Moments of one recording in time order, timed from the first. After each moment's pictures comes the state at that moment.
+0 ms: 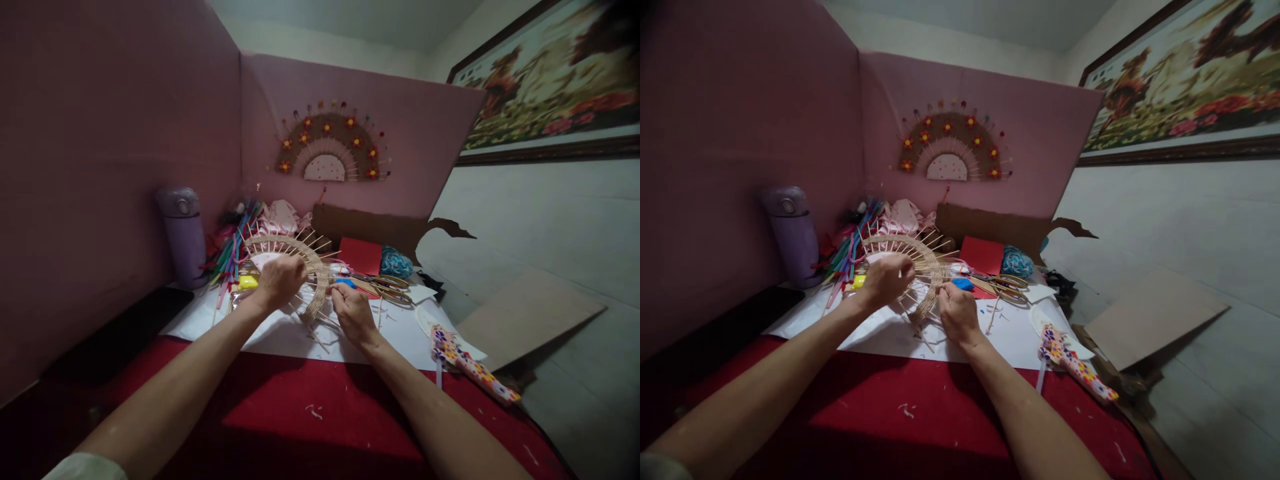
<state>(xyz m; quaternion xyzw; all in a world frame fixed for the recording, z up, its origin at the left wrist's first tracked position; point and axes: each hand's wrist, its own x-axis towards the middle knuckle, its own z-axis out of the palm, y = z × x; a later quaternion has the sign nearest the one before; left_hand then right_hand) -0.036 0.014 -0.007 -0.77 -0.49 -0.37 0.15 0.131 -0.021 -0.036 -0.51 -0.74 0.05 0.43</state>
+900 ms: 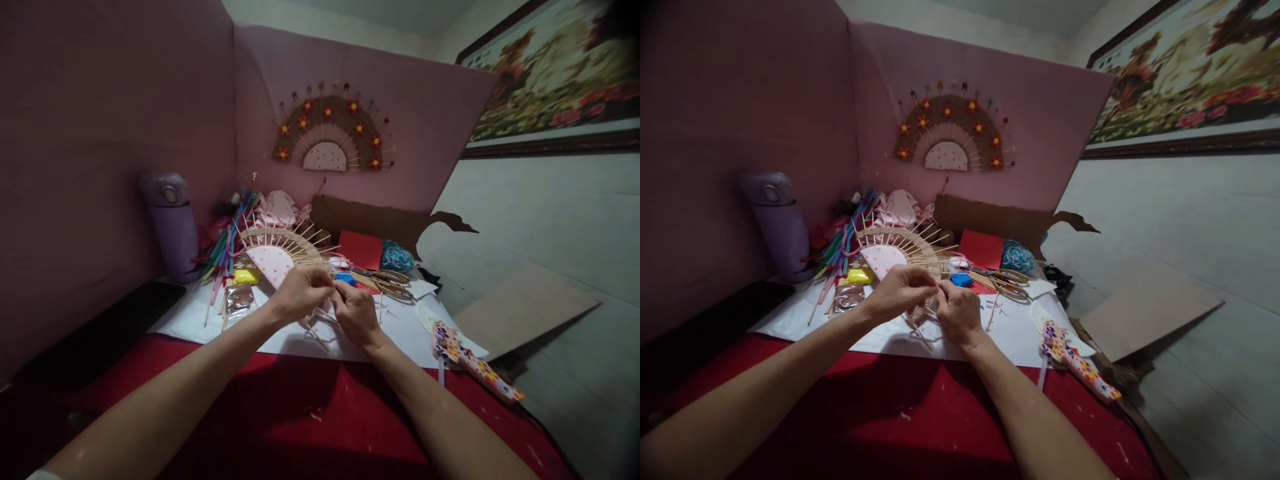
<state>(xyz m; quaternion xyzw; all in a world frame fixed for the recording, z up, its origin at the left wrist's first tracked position) -0.005 -0.020 -0.004 -0.73 -0.39 -0.42 -0.37 0.138 -0.022 -0.038 -0.52 -0.76 -0.01 0.38</state>
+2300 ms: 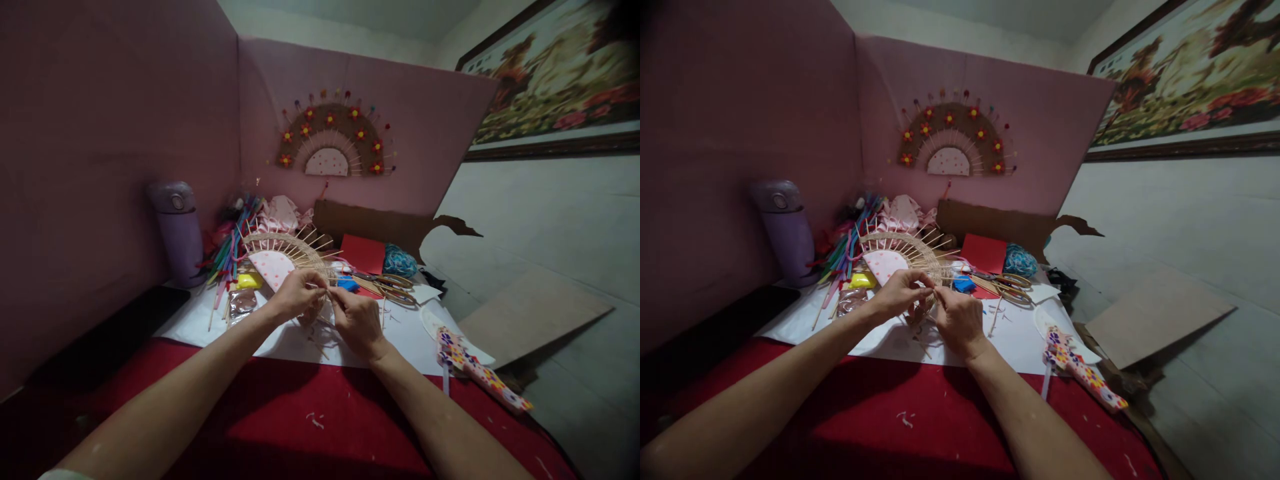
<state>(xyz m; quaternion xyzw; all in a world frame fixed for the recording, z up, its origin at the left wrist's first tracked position) -0.011 0.003 -0.018 -0.66 -0.41 -0.42 -0.47 0.136 -0.026 -0.040 -0.50 -0.78 -0.11 0.37</state>
